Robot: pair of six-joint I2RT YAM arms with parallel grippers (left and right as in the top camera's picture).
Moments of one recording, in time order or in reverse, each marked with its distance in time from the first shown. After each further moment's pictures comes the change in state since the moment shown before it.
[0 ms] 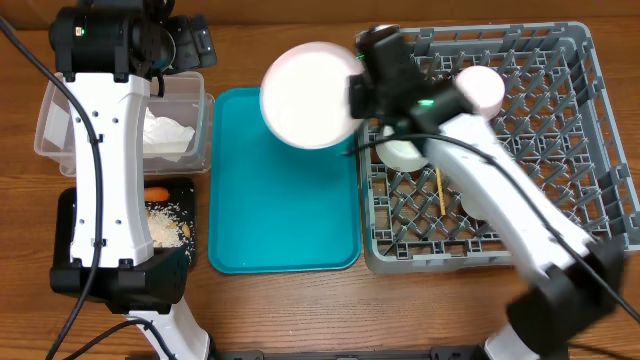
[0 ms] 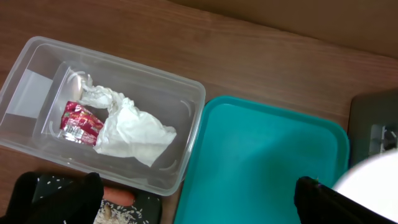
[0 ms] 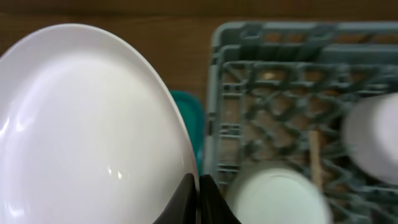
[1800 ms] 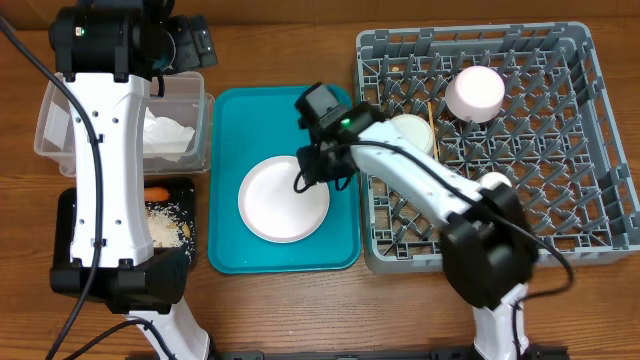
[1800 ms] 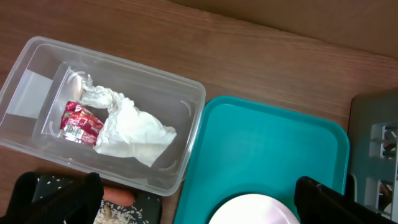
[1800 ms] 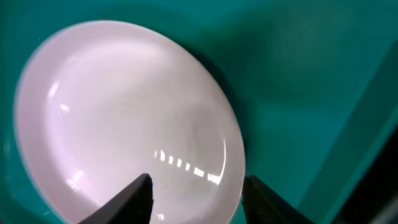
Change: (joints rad) left arm 0.000 0.000 0.000 0.000 0.000 0.000; right arm 0.174 0.362 0.000 -0.125 -0.346 0.010
